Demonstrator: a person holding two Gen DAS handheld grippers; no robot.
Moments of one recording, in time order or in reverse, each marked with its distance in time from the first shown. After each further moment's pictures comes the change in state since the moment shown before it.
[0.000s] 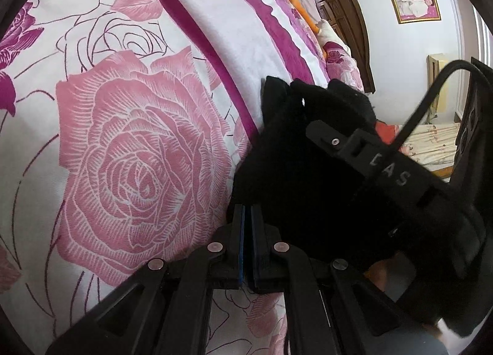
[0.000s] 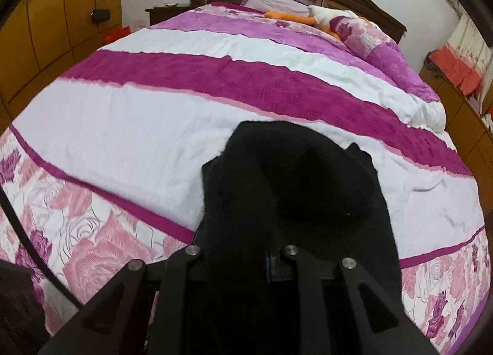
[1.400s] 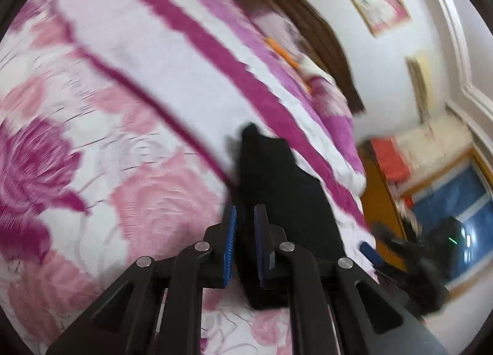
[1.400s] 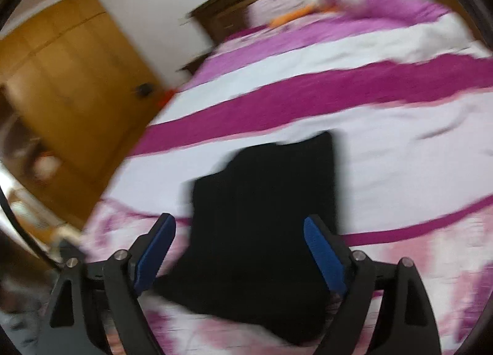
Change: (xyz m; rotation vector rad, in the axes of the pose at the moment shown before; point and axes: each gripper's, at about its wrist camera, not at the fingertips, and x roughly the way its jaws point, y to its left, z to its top) left arm -0.043 -0.030 0.013 0.192 -0.206 0.015; right arm -0.050 -0.189 -0.050 0.369 -0.105 0.401
